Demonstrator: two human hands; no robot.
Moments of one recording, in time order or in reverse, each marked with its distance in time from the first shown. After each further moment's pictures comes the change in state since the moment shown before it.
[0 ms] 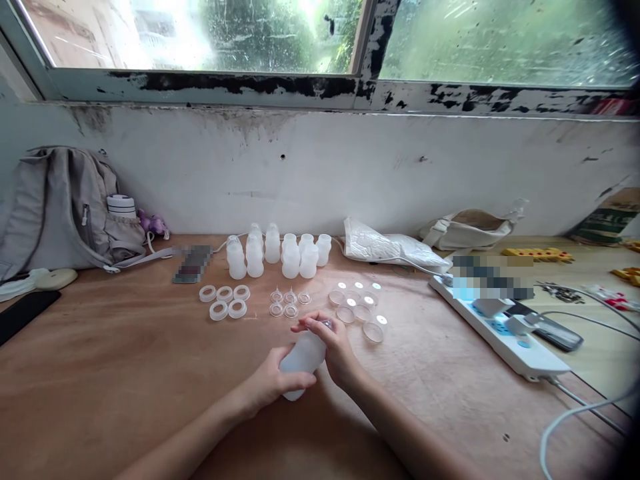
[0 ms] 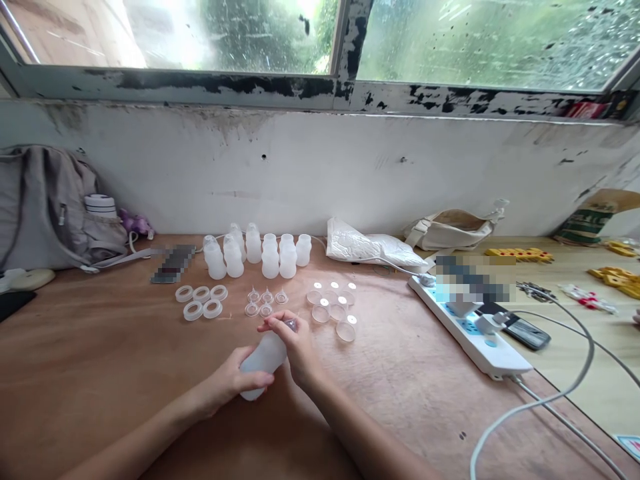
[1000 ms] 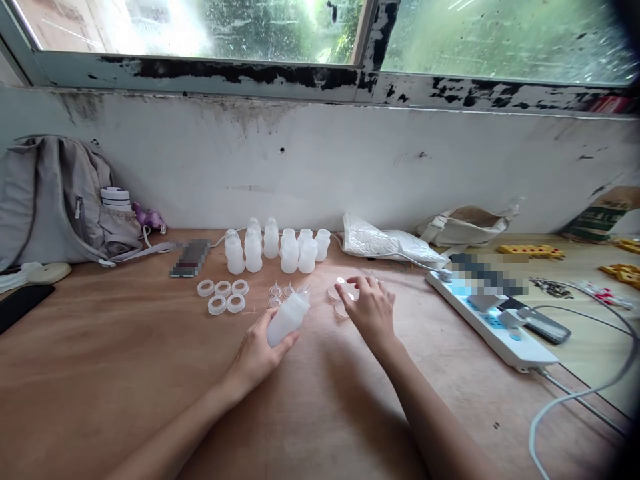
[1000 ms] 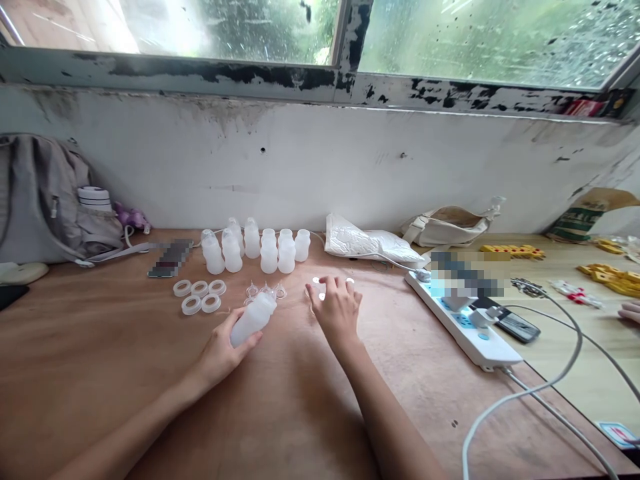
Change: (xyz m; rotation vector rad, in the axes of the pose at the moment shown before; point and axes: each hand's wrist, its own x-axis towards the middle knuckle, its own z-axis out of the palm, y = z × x) left_hand 0.003 0.011 -0.014 0.589 0.474 0.299; right_hand 0.037 -0.029 -0.061 -1.404 0.543 -0.465
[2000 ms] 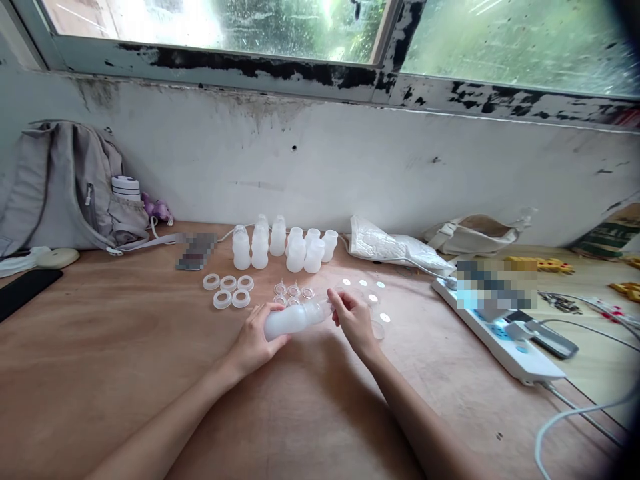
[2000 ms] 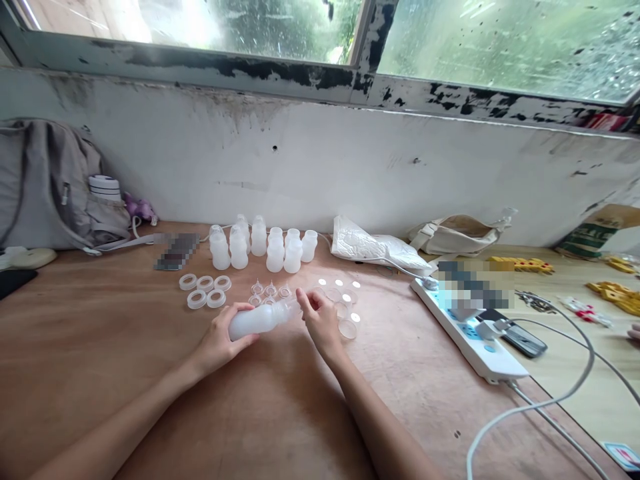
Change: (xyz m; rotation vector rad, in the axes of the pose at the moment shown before) left_hand 0.007 -0.024 -0.013 0.109 0.038 0.165; right_hand -0.021 -0.021 0.018 0.859 -0.253 0.220
